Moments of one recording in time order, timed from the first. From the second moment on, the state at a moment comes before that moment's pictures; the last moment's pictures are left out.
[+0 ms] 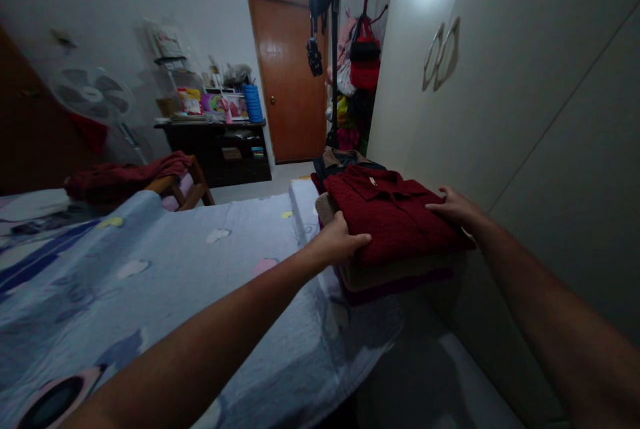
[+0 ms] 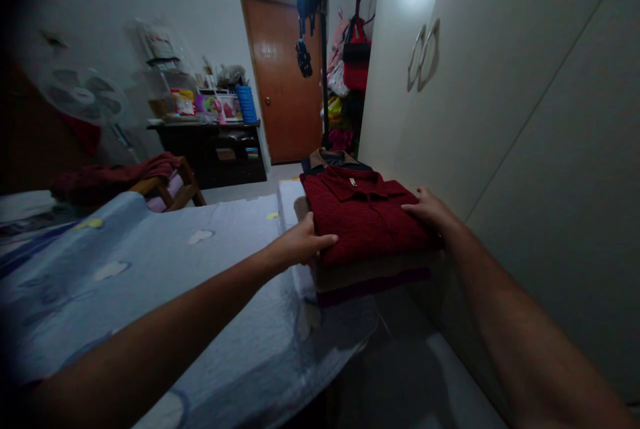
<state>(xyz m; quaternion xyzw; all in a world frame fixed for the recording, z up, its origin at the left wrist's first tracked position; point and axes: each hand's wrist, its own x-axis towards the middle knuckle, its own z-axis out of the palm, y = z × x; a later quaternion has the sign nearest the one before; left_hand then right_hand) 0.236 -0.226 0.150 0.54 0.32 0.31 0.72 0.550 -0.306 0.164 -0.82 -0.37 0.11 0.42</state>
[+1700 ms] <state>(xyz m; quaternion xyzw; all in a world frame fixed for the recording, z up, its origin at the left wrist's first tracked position) 0.303 -0.176 0.150 0.93 0.32 0.12 0.16 0.455 -0.259 0.160 -0.82 -0.55 -0.05 0.14</state>
